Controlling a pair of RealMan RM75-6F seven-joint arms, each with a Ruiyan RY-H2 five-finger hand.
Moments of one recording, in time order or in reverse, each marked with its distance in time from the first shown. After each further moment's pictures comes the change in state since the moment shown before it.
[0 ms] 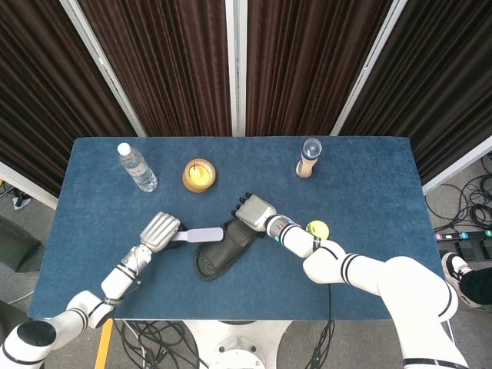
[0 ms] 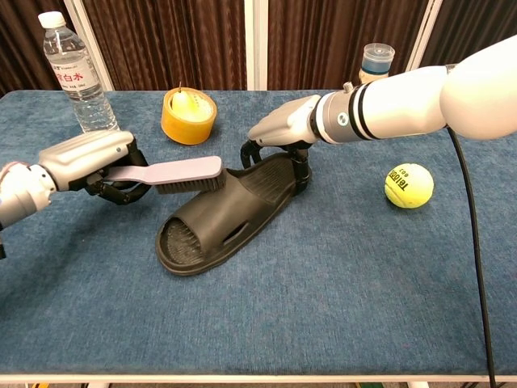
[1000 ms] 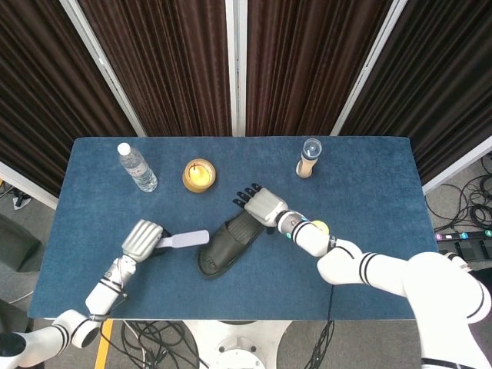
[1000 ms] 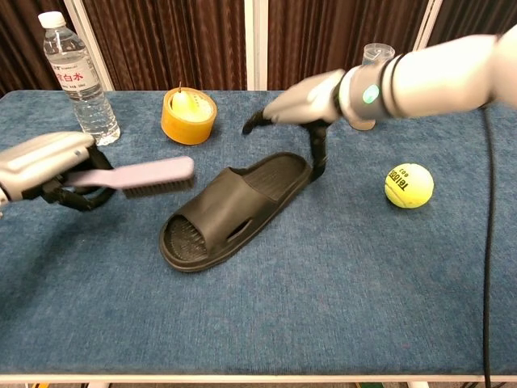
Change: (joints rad) left arm 0.112 0.133 -0.008 -0.256 -0.090 0.071 0.205; right arm -0.029 0.165 -0.016 -0.190 0.062 0.101 -0.044
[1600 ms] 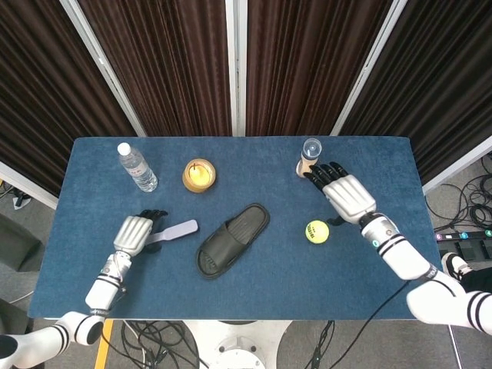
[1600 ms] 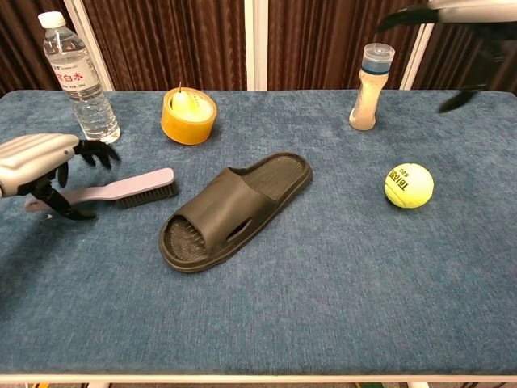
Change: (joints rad) left arm 0.024 0.047 -0.087 -0.130 -0.153 -0.119 0.256; right arm -0.364 0.467 -0.032 -0.413 -0.170 0.410 0.172
